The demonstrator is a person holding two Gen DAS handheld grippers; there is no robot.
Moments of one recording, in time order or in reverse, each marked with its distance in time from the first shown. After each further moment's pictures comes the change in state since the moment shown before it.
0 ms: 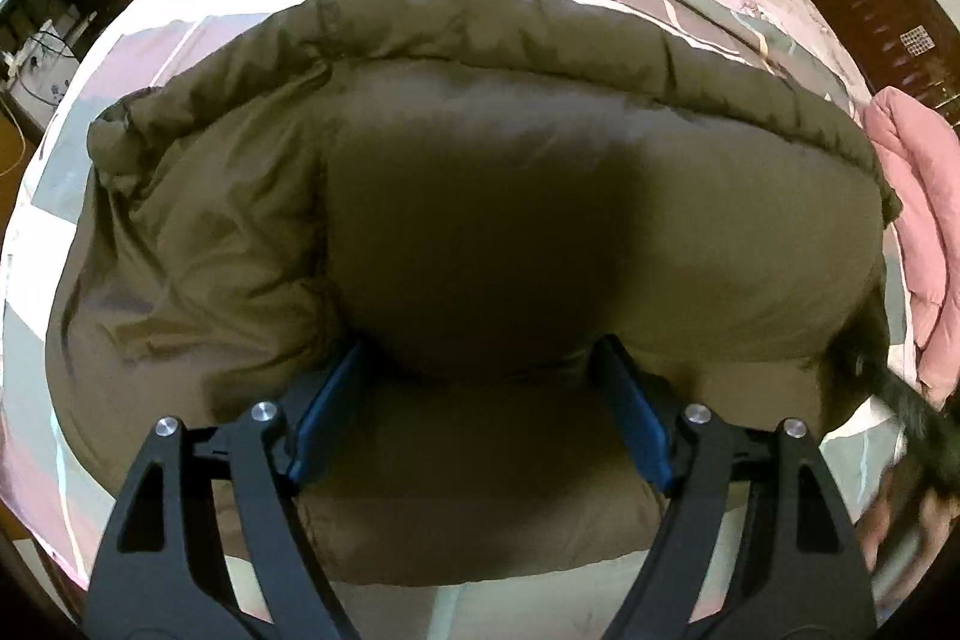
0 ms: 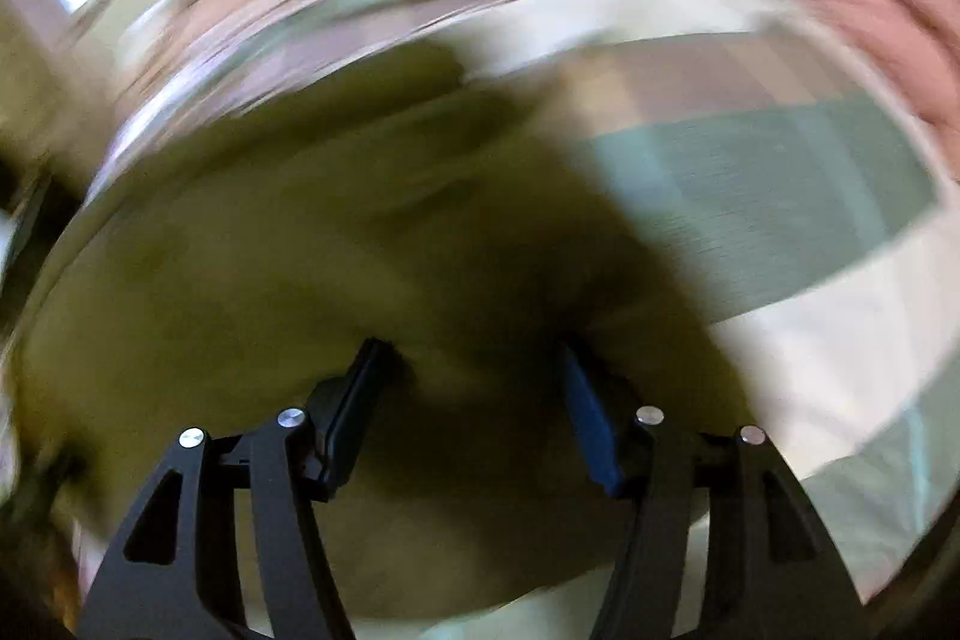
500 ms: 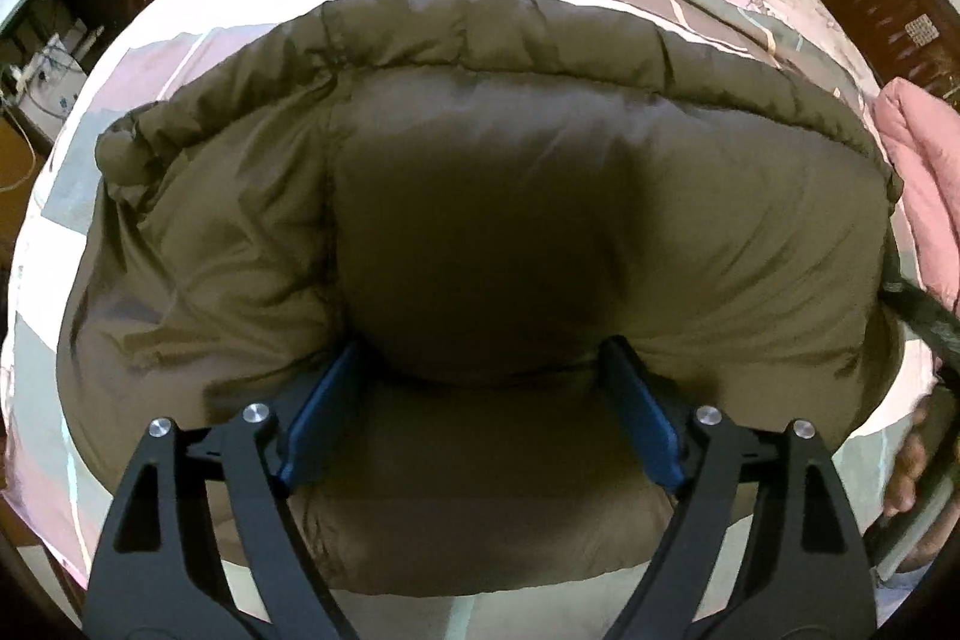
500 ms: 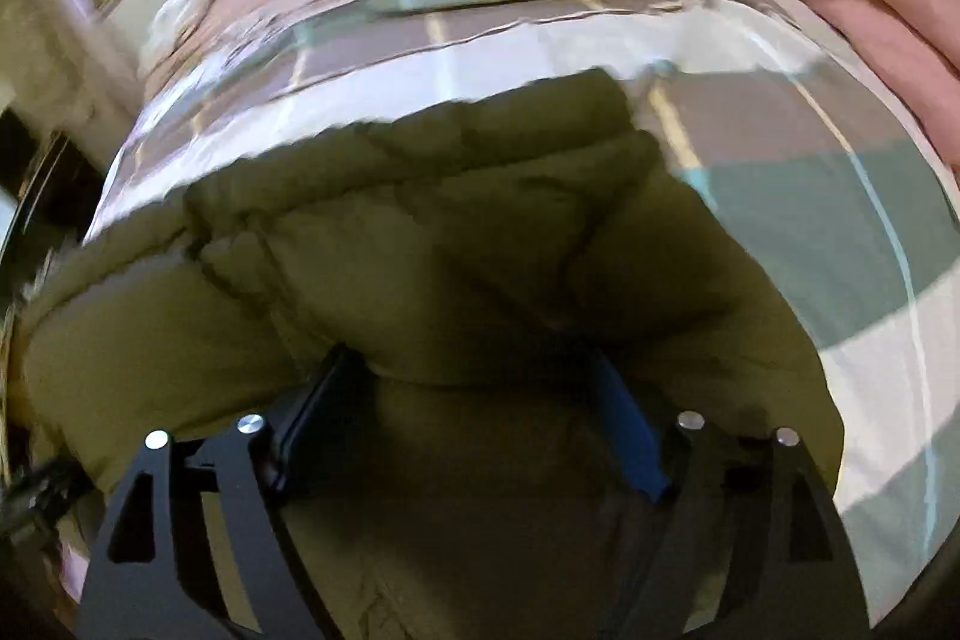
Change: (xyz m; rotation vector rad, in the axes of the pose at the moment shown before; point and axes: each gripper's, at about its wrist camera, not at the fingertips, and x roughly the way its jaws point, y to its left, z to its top) left arm 0.002 -0.005 -0.004 0.028 -0.021 0.038; right arm 0.001 0.055 -0.012 -0.146 0.024 0.165
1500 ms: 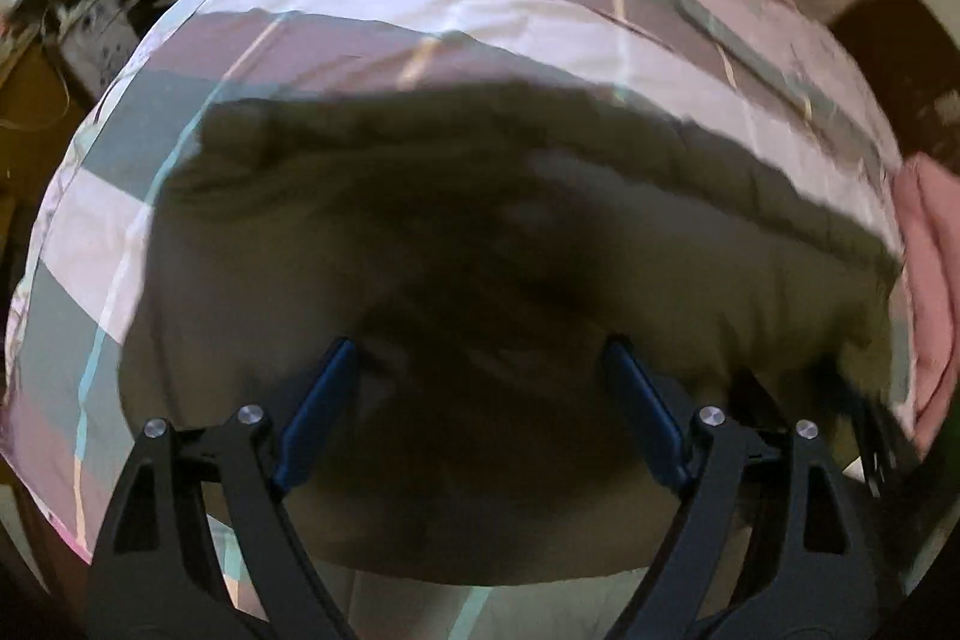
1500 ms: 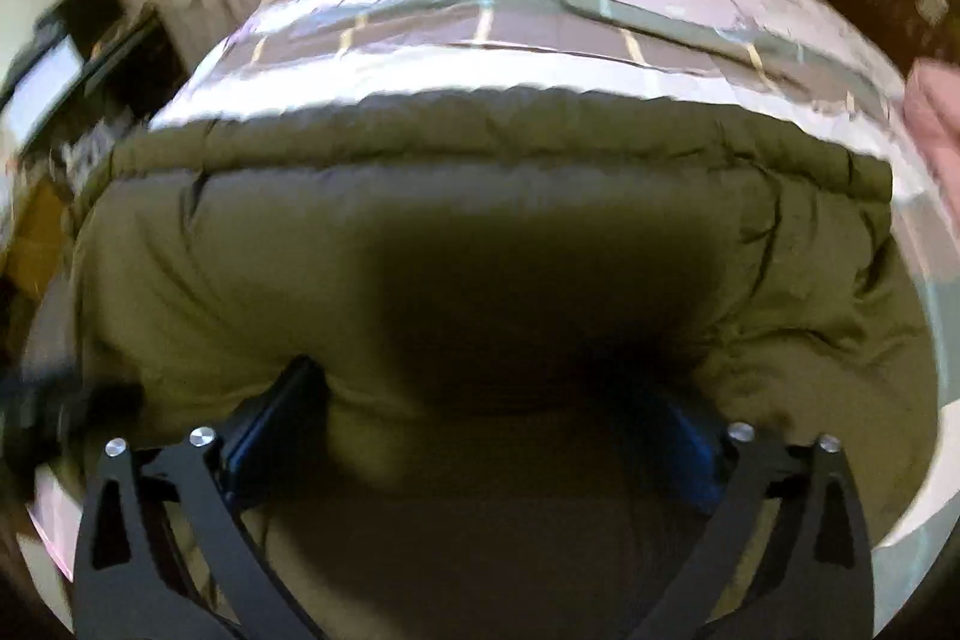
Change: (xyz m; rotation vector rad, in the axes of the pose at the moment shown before) left arm -0.025 0.039 -0.004 -0.147 -0.017 0.022; right arm 0.011 0.130 -0.036 -0.292 -0.012 0.097
